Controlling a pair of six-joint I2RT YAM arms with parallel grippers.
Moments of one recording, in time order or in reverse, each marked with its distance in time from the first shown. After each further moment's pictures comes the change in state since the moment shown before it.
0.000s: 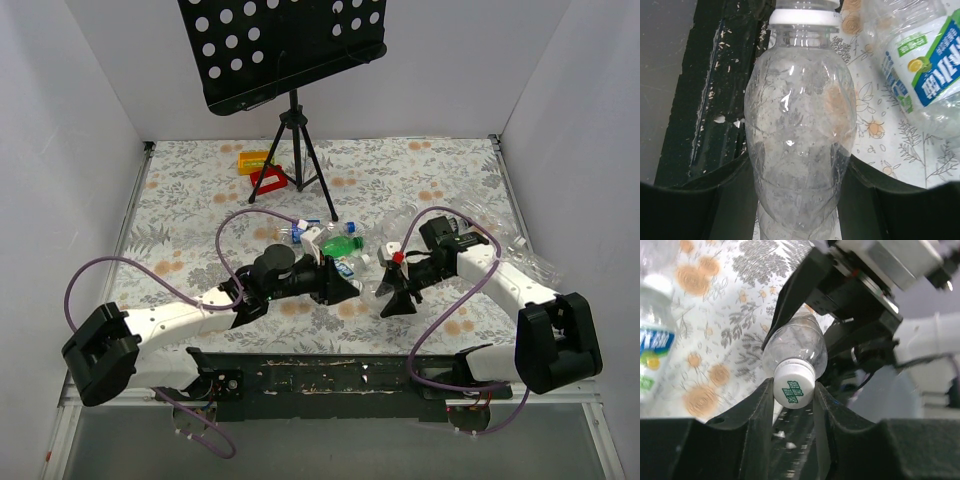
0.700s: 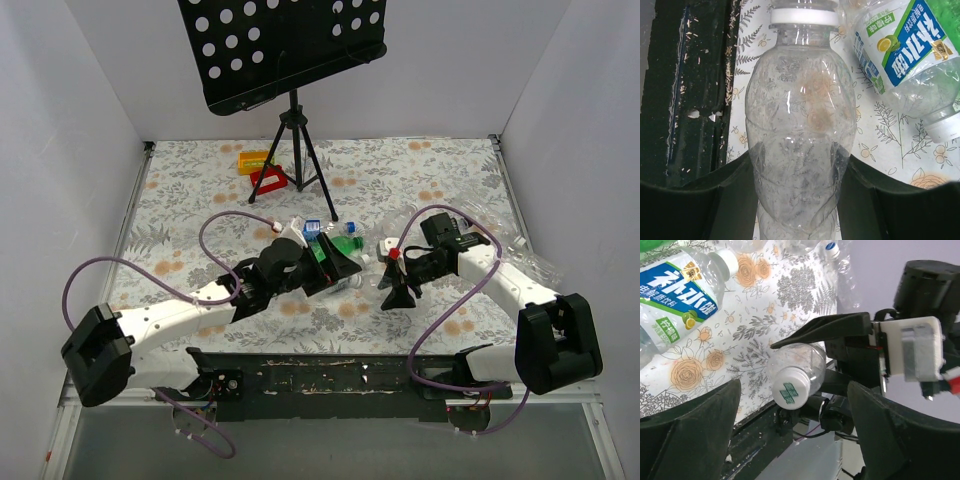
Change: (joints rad) left arm -0.015 0.011 0.114 -0.298 -0.340 -0.676; right arm -0.002 -0.007 -0.002 0.127 0.083 0.110
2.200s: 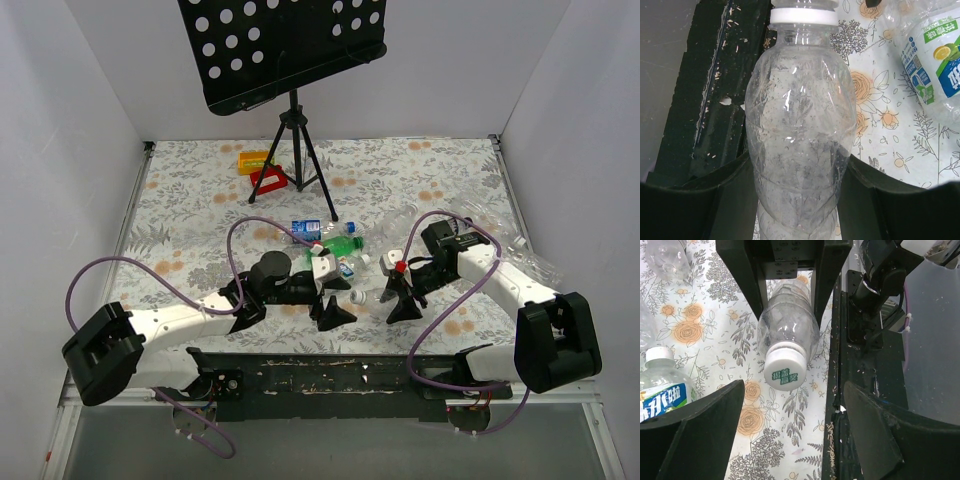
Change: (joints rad) left arm 0.003 -0.036 -0.194 0.367 0.543 1.183; right arm 0.000 0.007 0.000 -0.221 -0.053 -0.249
